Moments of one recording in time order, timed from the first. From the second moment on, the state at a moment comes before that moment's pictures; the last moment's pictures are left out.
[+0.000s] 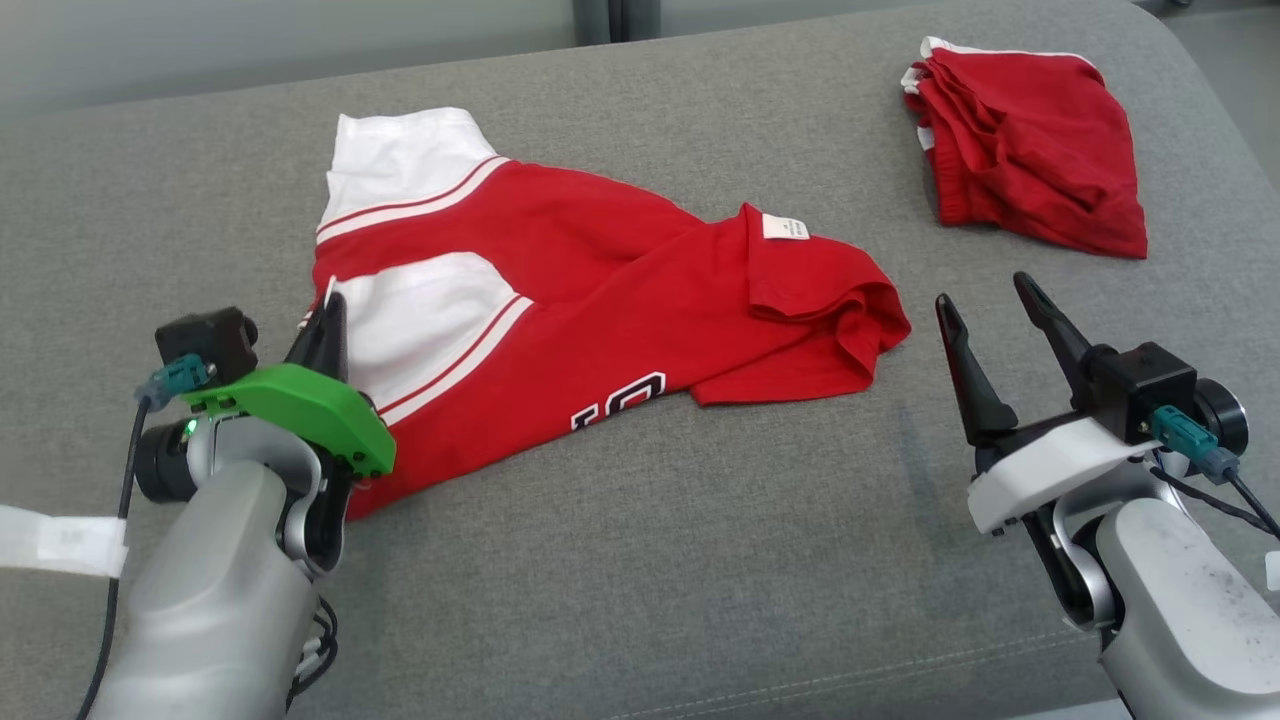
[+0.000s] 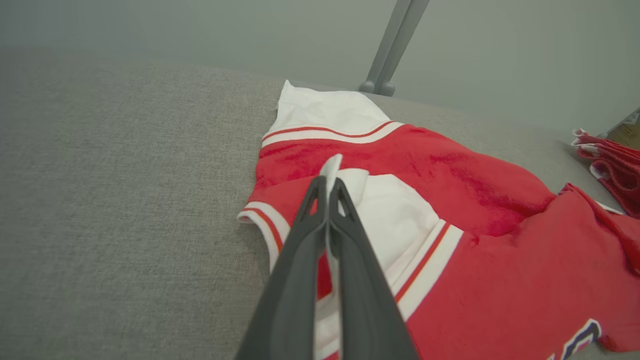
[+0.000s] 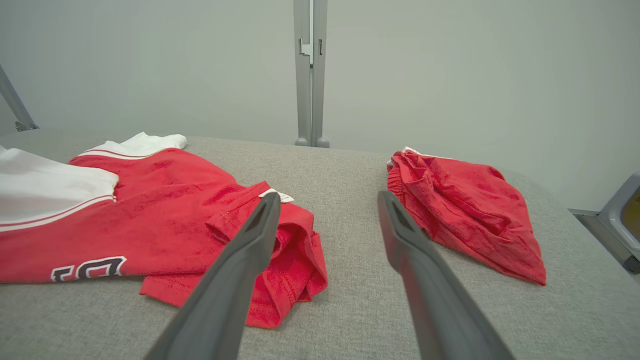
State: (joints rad) left arm -0.67 0.14 -0.51 0.85 -0.77 0.00 -0.26; right arm -0.23 -0.27 0.35 0.17 0.28 -0.06 -0.22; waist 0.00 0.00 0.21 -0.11
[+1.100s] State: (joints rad) left arm -0.38 0.09 -0.39 0.38 -0.70 0.05 -0.26; right arm -0.47 -0.32 0.54 0.47 0.19 0.10 -0.03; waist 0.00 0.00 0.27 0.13
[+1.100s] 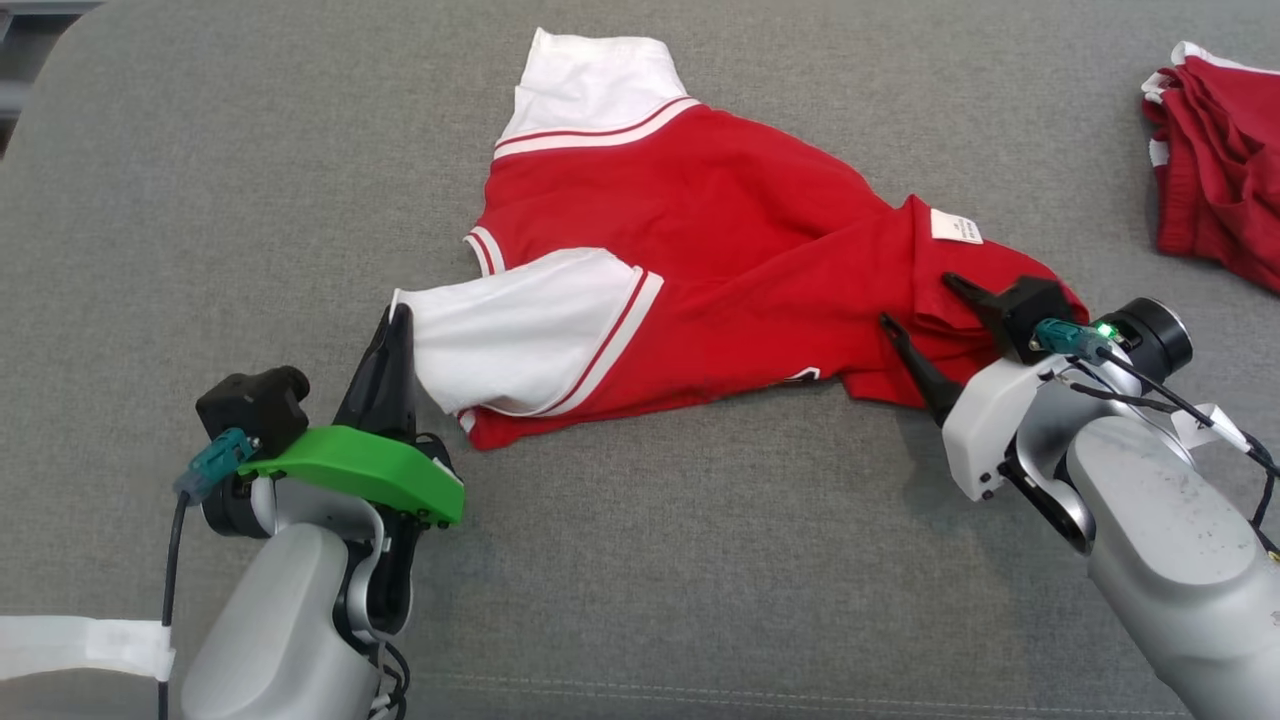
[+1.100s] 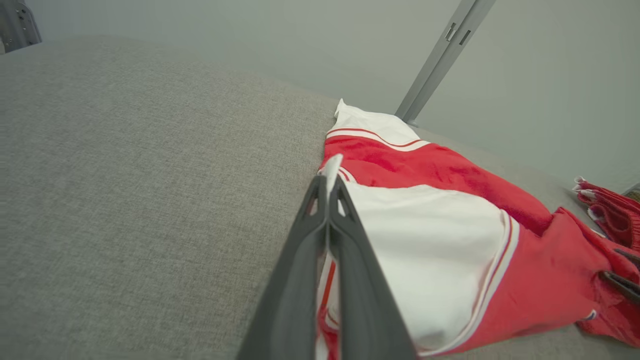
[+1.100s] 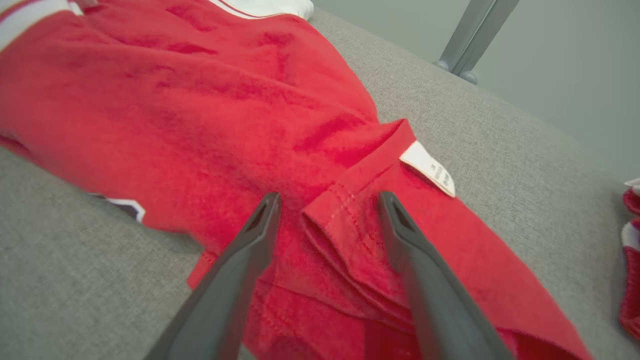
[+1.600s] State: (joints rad) left arm -0.28 0.11 -0.36 0.32 -0.67 0.06 -0.26; right arm -0.51 -0.31 0.57 0.56 0.18 0.11 -0.06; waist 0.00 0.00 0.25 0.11
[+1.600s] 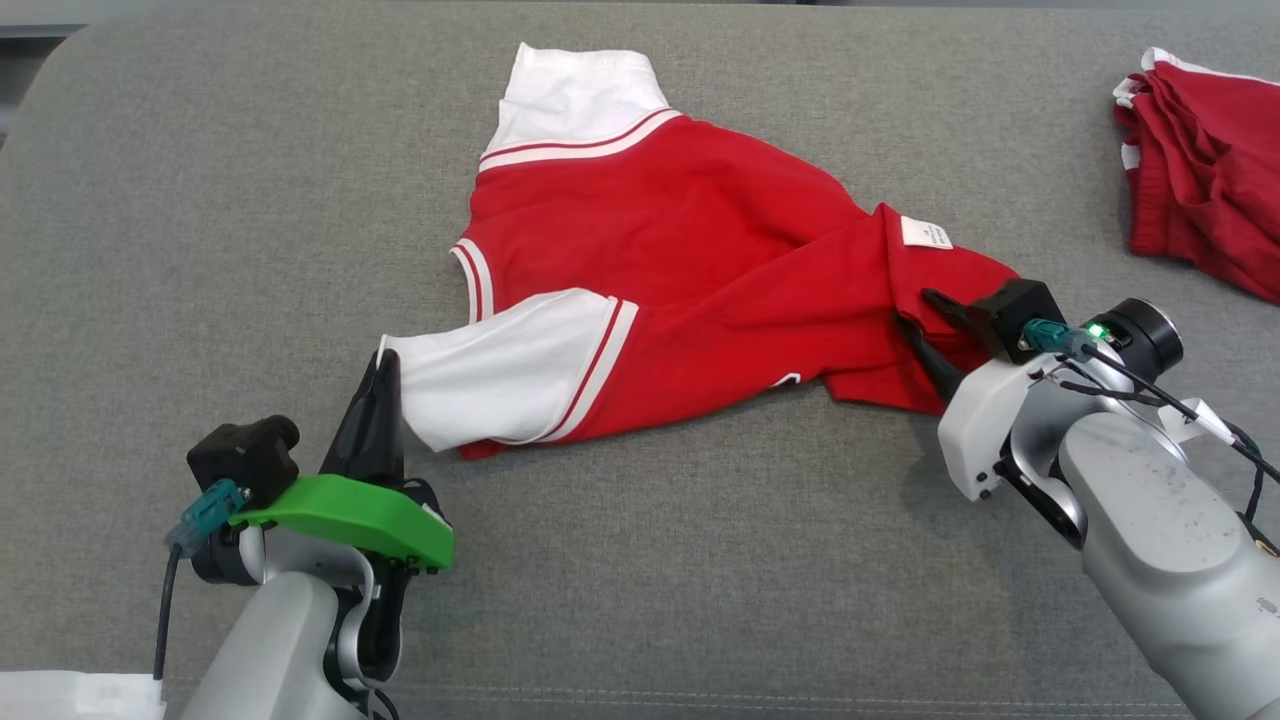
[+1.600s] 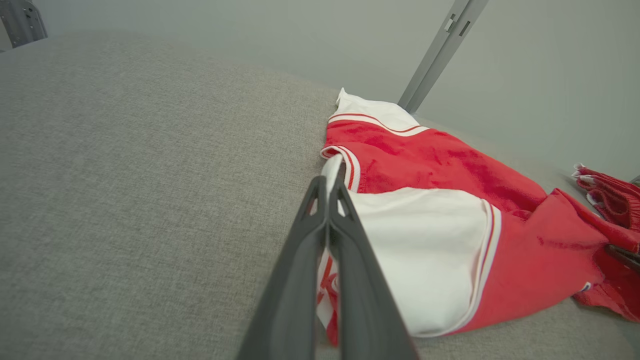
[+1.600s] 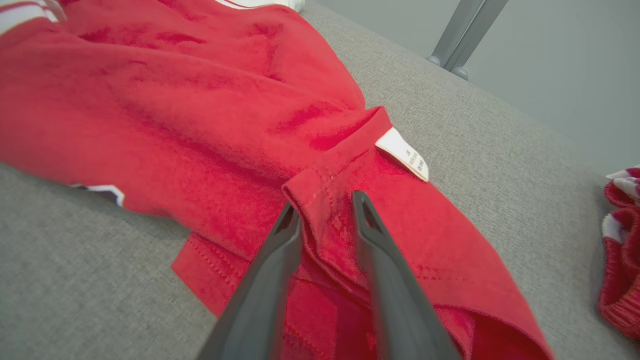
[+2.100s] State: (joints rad) left arm -0.24 0.11 -0.36 0.28 -0.66 0.08 -0.26; right arm -0.55 -0.30 0.55 0.61 0.18 0.11 -0.11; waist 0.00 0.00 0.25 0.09
